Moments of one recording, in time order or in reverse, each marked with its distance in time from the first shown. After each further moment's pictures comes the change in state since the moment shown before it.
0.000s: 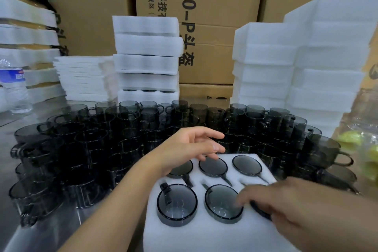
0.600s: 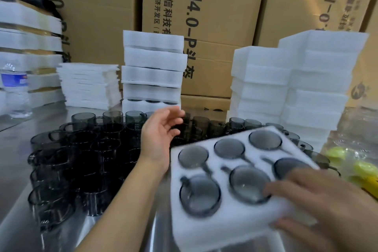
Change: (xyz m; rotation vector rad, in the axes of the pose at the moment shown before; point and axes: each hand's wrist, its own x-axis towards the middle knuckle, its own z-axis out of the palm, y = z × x) left_hand -0.008 0.012 -0.030 -0.729 0.708 0.349; right_hand -0.028 -0.011 -0.002 -0.571 0.847 -0.134
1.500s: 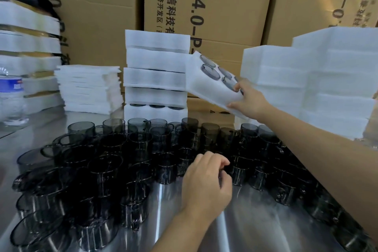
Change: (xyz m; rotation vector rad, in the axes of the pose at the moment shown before) left_hand -0.026 -0.076 0.002 1.305 -0.239 0.466; right_hand 0.203 0.122 0.155 0.583 -0.098 0.667
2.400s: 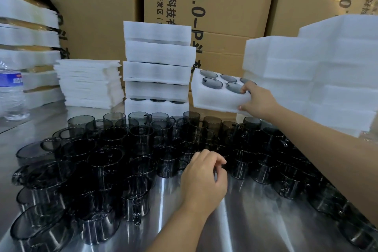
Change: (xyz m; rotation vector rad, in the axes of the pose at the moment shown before) left_hand -0.005 -0.016 0.009 -0.056 -0.018 -0.112; right_hand -0.006 0.016 0.004 -0.213 -0.038 0.090
